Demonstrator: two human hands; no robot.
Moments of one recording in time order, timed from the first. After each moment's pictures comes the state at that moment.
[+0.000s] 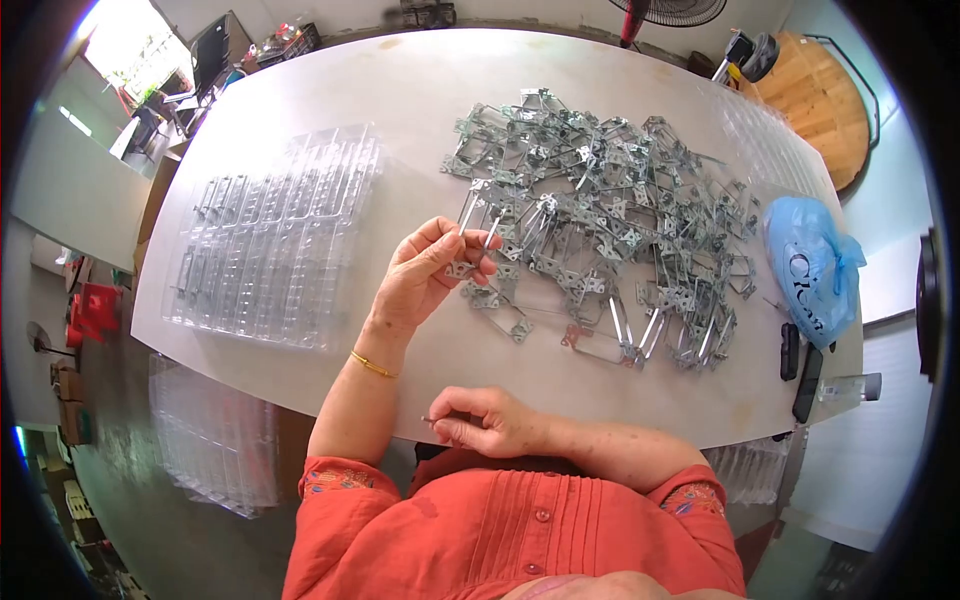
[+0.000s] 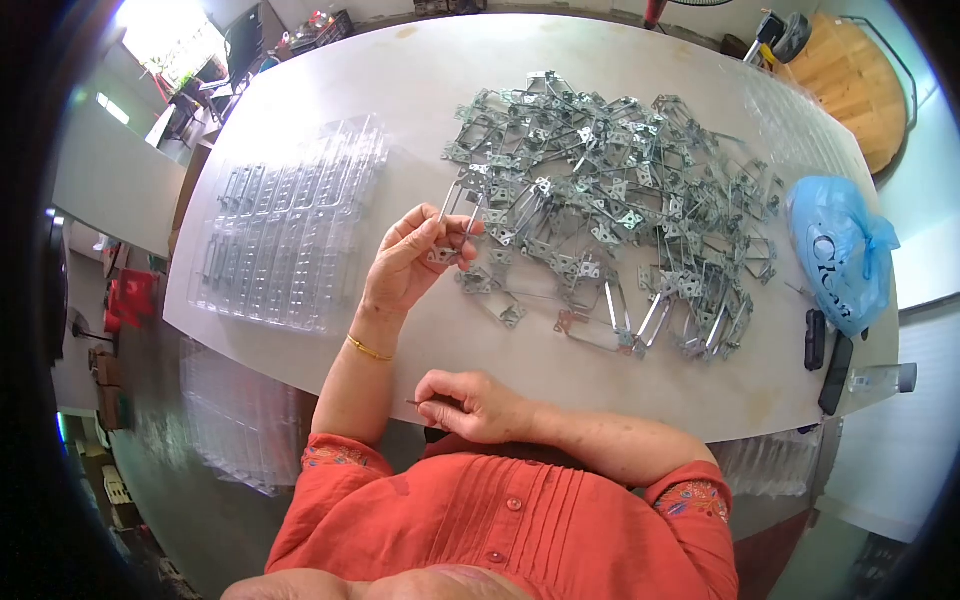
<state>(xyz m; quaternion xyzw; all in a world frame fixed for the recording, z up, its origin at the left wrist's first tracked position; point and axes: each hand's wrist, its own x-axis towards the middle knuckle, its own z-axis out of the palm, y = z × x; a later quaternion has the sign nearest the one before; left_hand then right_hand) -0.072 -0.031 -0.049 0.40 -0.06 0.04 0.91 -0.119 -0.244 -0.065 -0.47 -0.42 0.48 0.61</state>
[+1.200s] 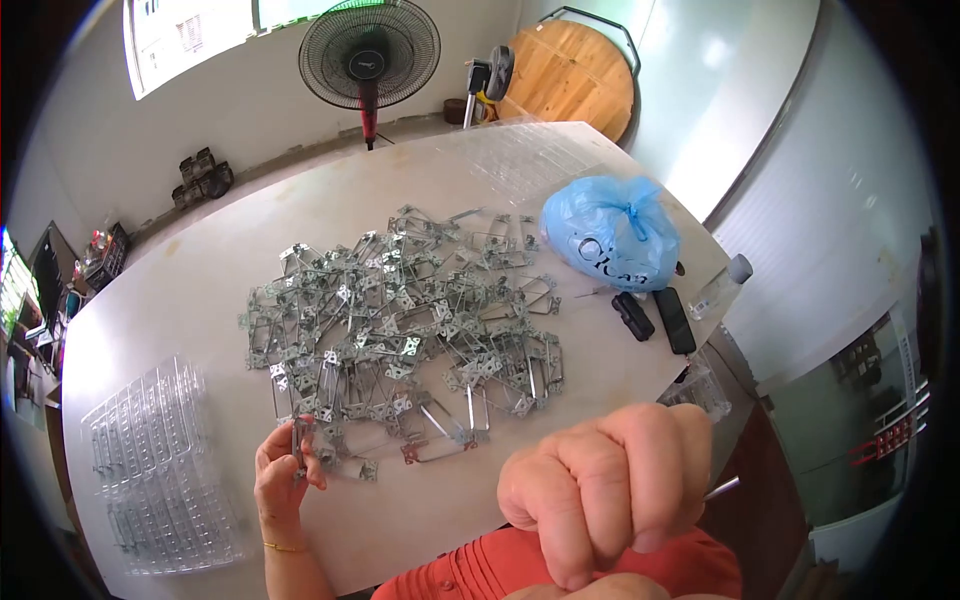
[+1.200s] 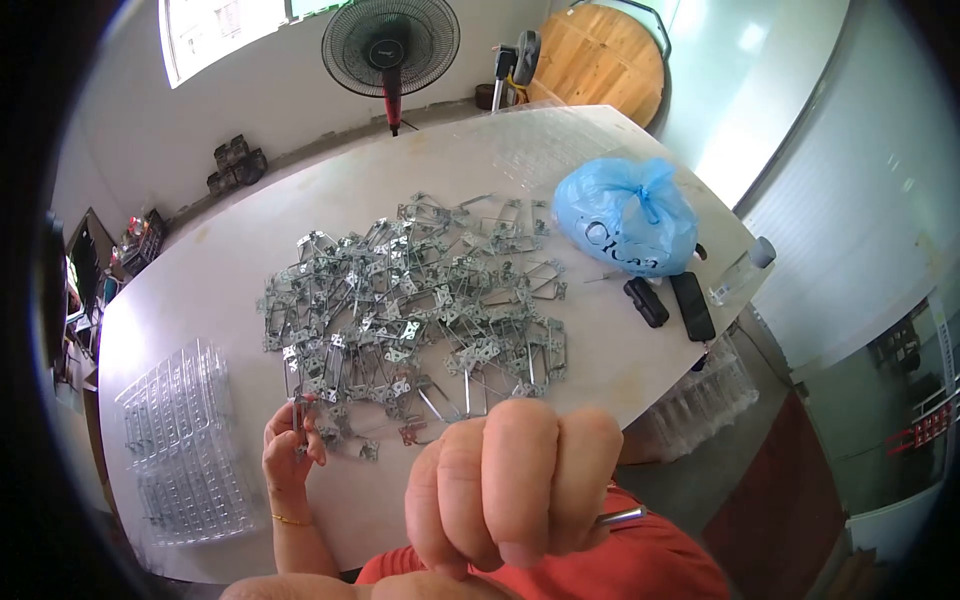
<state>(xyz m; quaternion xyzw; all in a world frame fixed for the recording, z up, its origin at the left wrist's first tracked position) -0.071 -0.040 -0.058 0.41 -0.04 -0.04 0.91 -0.066 -0.330 0.133 -0.04 -0.50 -0.07 0.86</state>
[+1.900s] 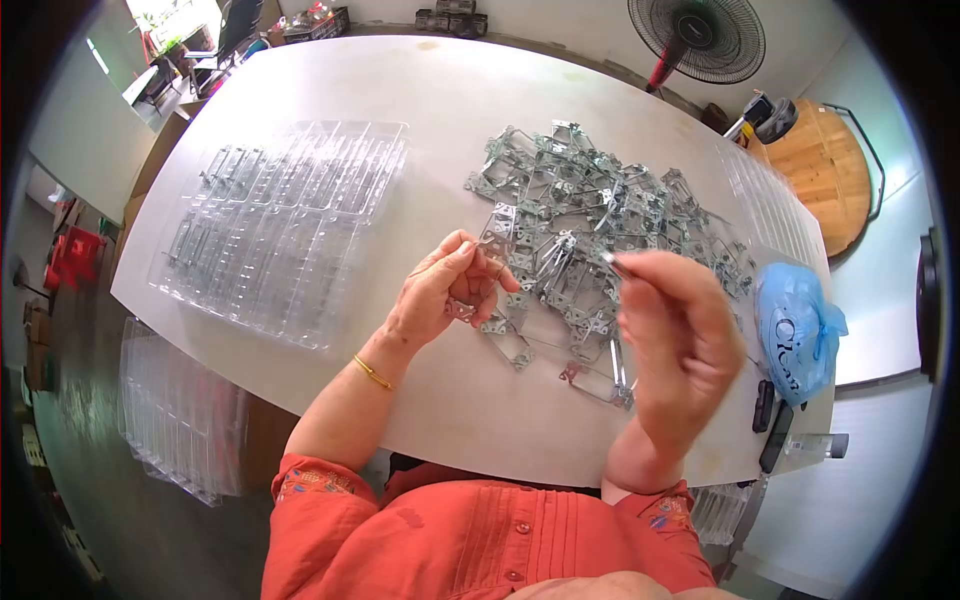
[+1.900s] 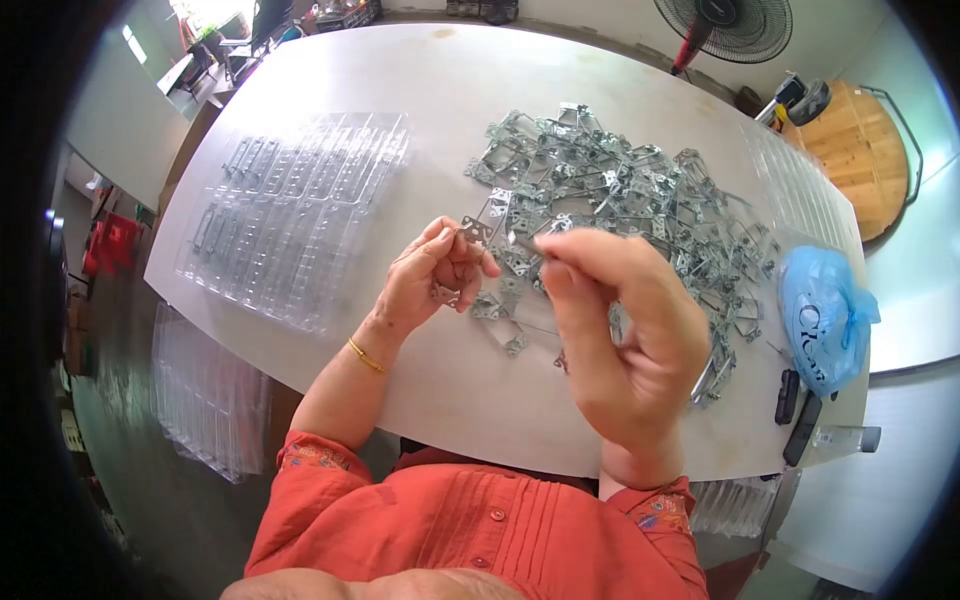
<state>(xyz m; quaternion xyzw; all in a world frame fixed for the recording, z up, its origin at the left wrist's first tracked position) -0.072 -0.032 -0.045 0.42 -0.04 0.04 0.90 -0.032 -0.249 0.107 -0.68 -0.36 -0.14 0.62</state>
